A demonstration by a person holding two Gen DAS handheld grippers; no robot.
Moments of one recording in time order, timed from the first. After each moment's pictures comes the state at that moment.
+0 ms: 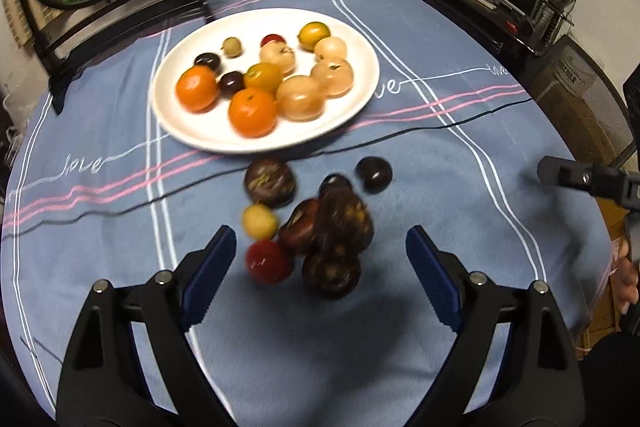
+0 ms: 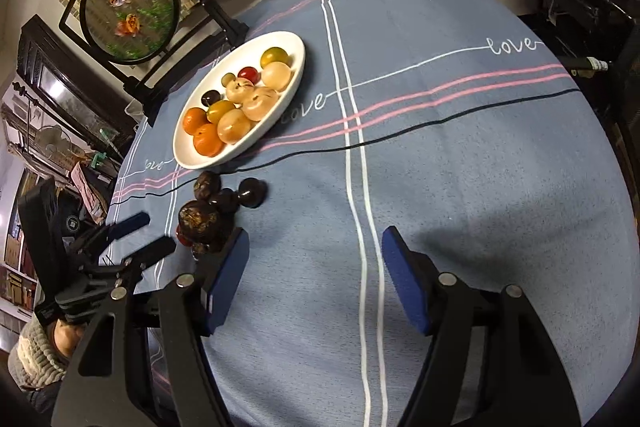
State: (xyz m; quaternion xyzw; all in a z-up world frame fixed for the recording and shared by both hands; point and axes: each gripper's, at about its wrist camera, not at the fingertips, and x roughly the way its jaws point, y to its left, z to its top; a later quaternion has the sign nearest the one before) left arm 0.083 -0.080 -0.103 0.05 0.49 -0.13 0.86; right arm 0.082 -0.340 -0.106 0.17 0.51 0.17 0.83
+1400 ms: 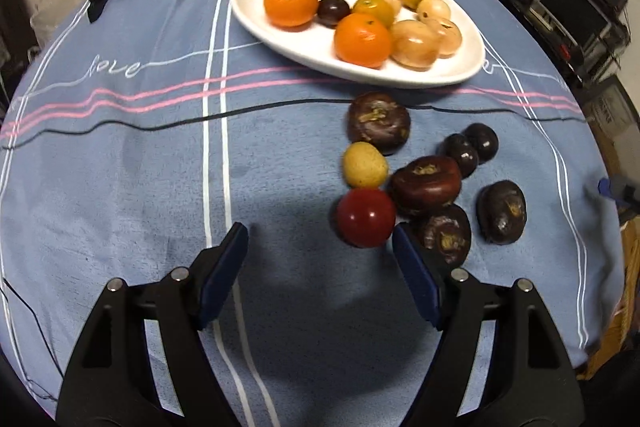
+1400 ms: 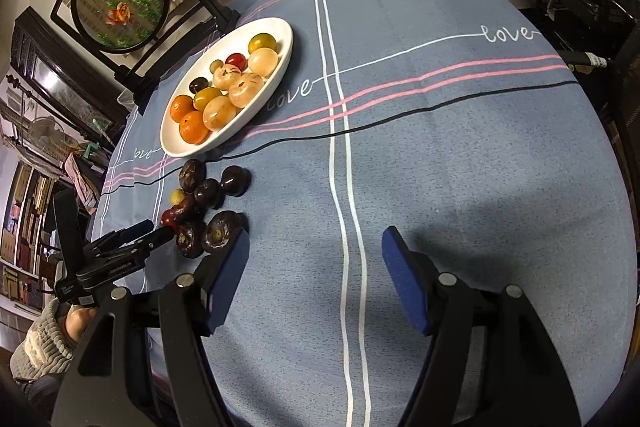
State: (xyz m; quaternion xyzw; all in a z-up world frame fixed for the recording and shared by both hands) left arm 0.087 -0.009 -0.156 -0.04 0.54 -0.05 0.84; right arm 0.084 -0.346 -0.115 0.16 0.53 0.16 0.82
